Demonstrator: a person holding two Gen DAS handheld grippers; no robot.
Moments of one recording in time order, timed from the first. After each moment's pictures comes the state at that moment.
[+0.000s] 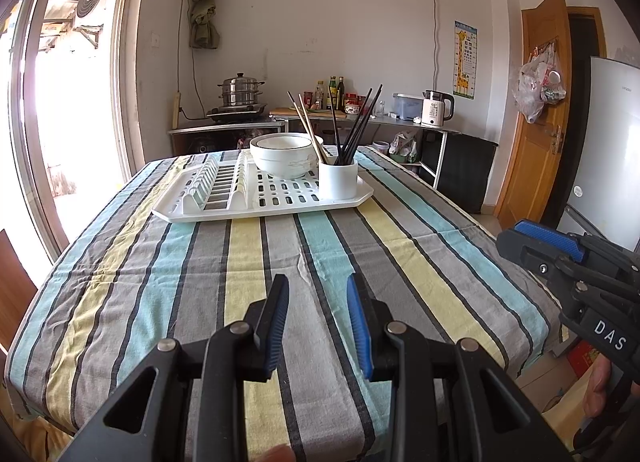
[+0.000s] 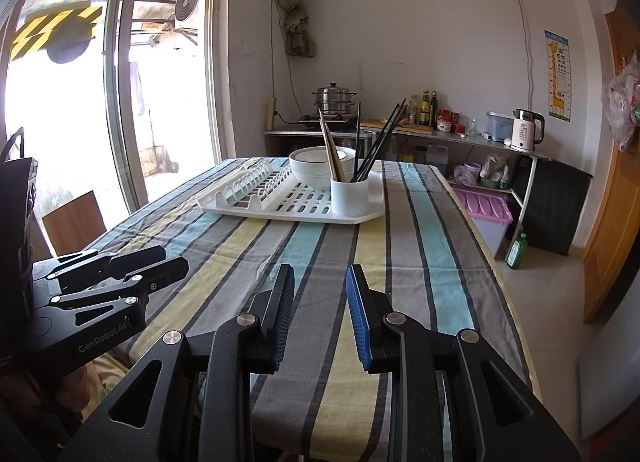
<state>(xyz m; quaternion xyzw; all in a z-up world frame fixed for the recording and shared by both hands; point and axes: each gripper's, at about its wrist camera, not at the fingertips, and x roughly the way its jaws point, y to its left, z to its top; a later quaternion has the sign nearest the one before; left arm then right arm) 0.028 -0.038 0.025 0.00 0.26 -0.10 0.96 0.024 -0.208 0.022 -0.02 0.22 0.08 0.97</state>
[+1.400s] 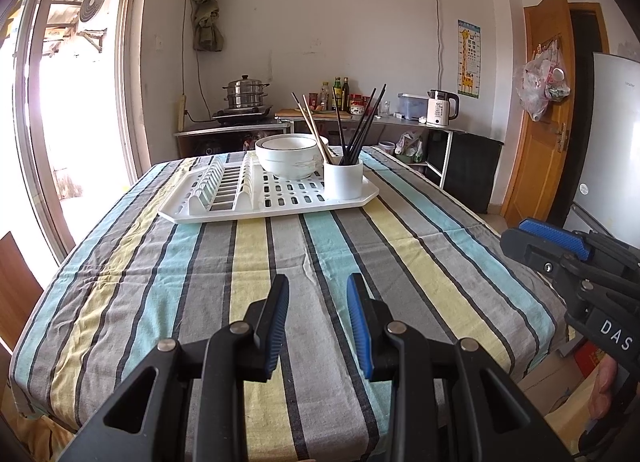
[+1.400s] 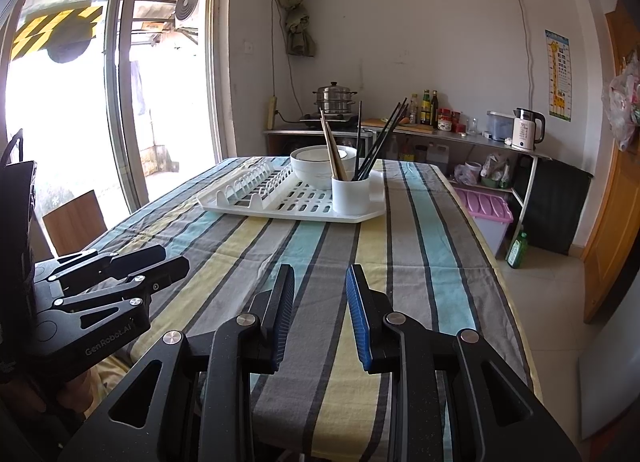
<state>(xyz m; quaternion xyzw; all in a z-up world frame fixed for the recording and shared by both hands) 0.025 -0.042 0.025 0.01 0.25 -0.09 0.96 0.024 -0.207 0.022 -0.02 0.22 0.08 0.97</state>
